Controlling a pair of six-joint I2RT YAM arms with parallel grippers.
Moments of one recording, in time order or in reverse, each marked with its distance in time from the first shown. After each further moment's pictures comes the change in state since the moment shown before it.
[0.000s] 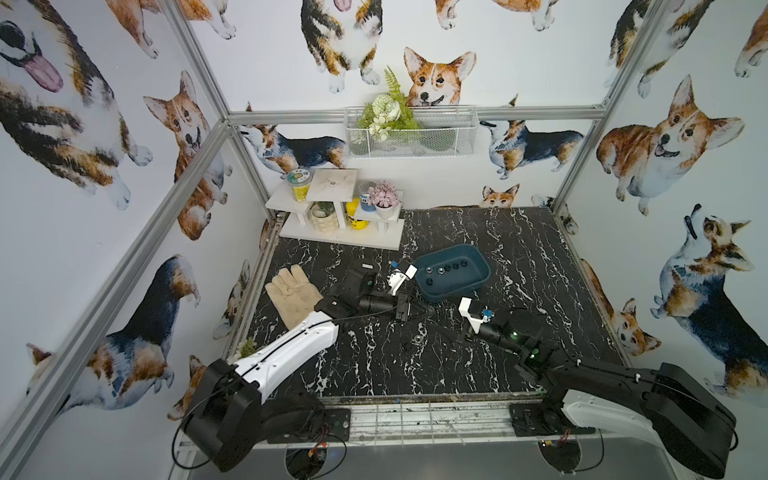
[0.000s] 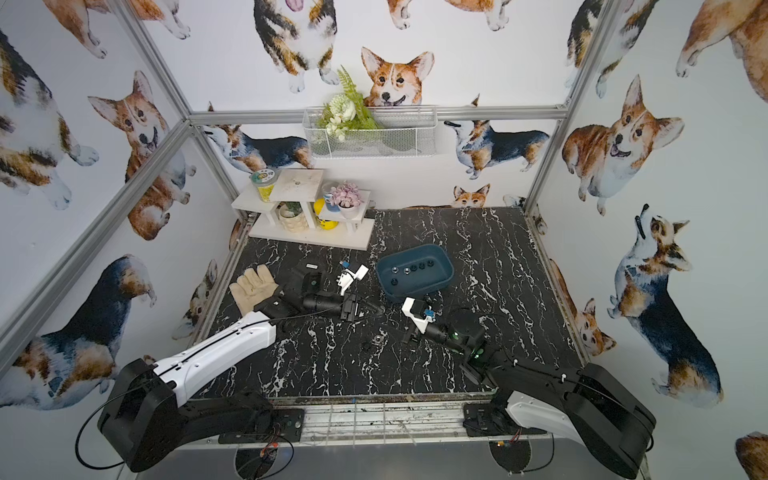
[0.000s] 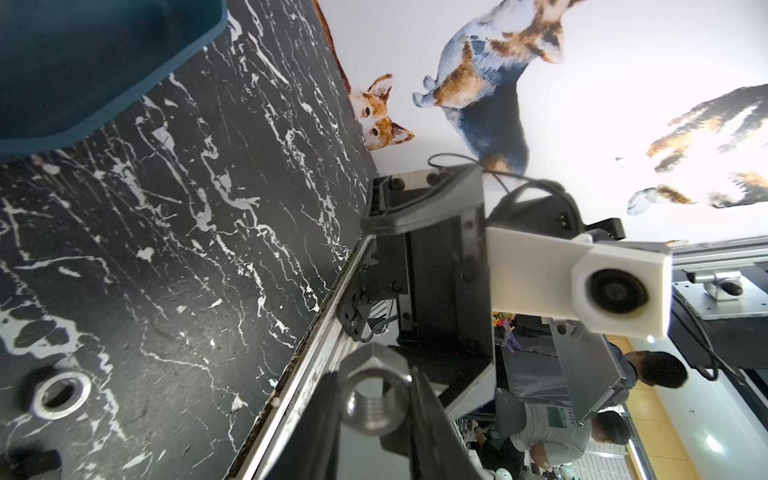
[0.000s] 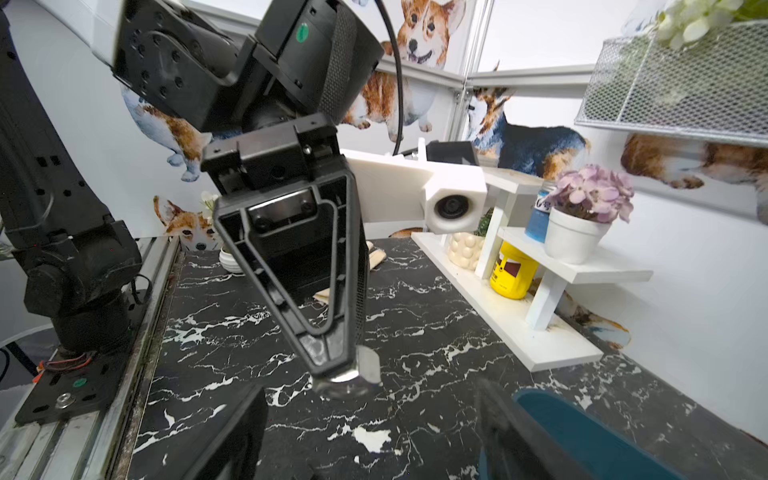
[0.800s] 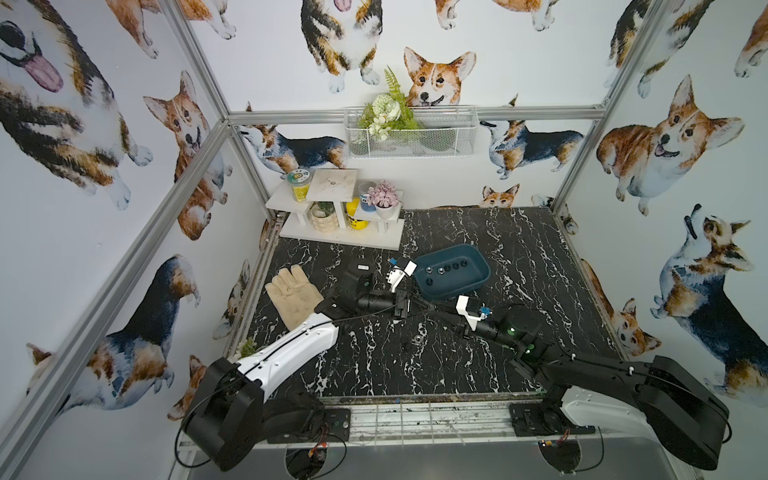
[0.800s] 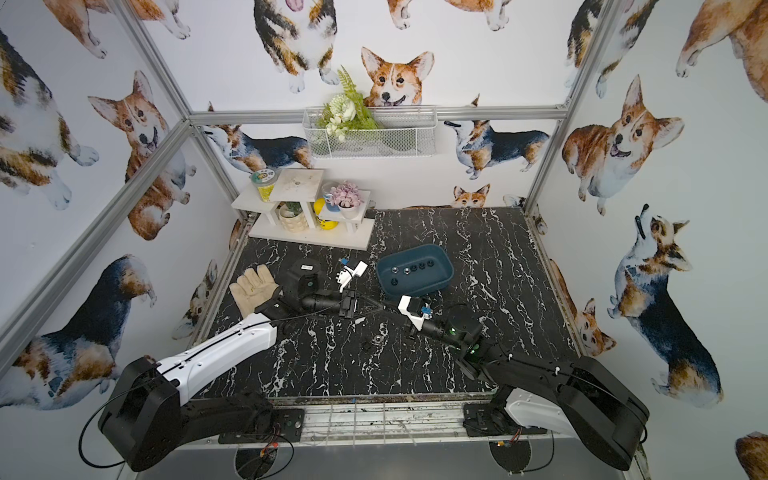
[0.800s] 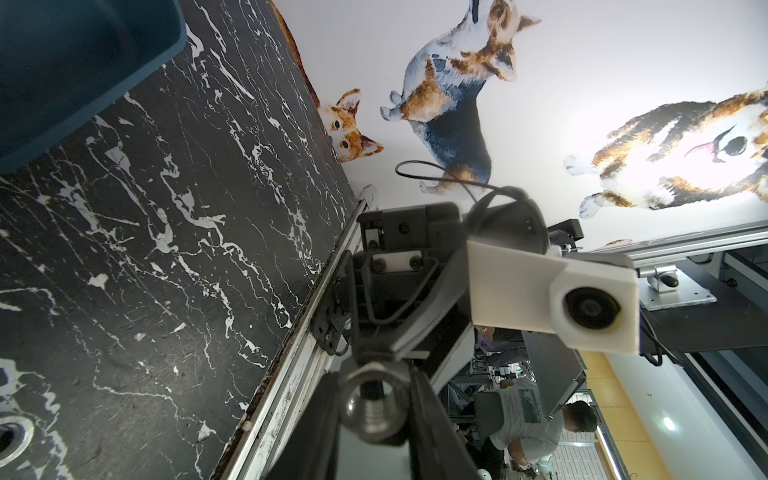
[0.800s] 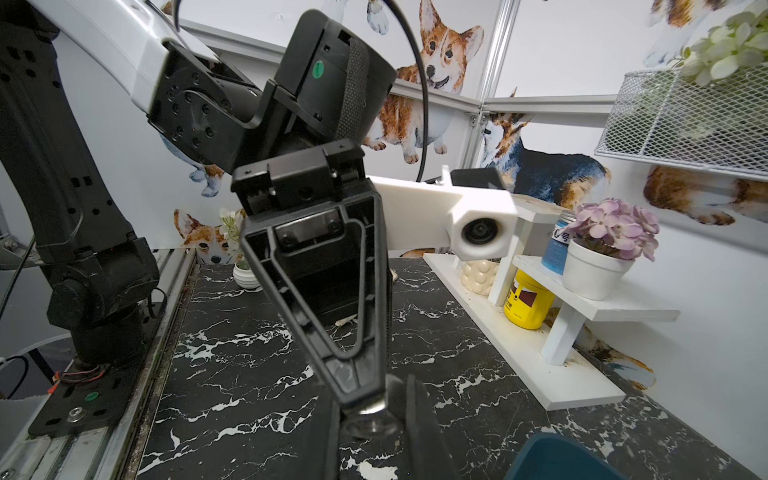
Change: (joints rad) left arm 0.003 0.007 -0.046 0.189 0.048 -0.129; right arm 0.001 0.055 0.052 0.027 -0.043 0.002
